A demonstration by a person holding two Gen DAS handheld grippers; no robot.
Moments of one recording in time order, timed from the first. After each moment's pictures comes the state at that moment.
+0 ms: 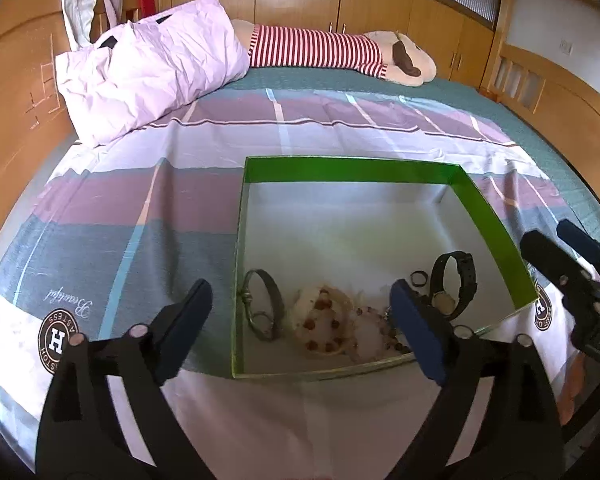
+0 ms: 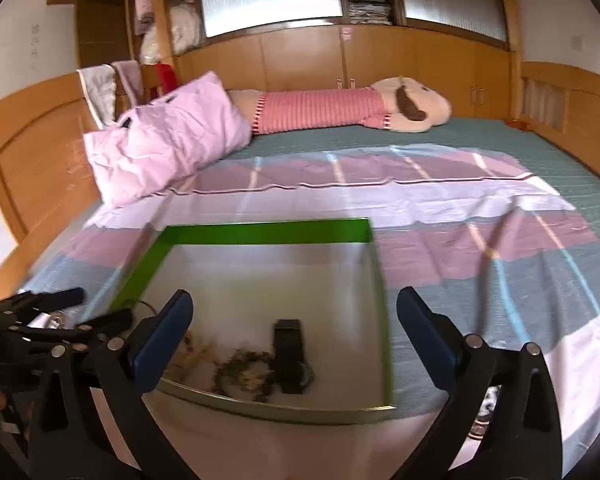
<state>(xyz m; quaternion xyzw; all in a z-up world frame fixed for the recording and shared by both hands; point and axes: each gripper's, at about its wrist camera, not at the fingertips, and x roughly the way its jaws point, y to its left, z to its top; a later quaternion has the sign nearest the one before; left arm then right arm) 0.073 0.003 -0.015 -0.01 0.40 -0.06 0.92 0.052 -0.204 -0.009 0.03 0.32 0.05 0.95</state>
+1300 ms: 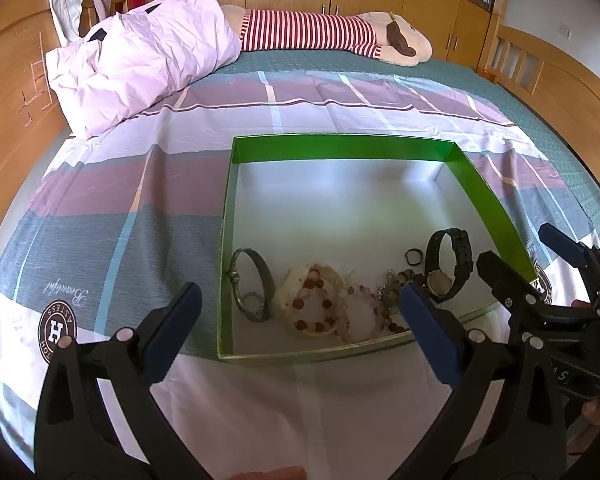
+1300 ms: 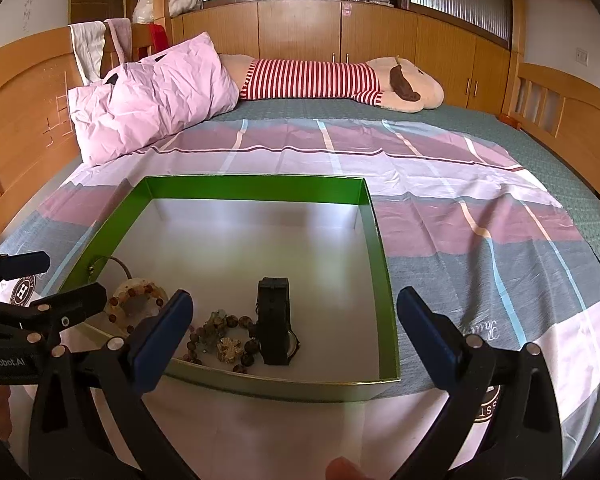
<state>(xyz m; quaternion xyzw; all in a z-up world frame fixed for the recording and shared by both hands) 0.072 -0.006 -0.021 0.01 0.43 -0.07 0.90 0.055 -0.190 -0.034 -0.01 0.35 0.04 0.94</state>
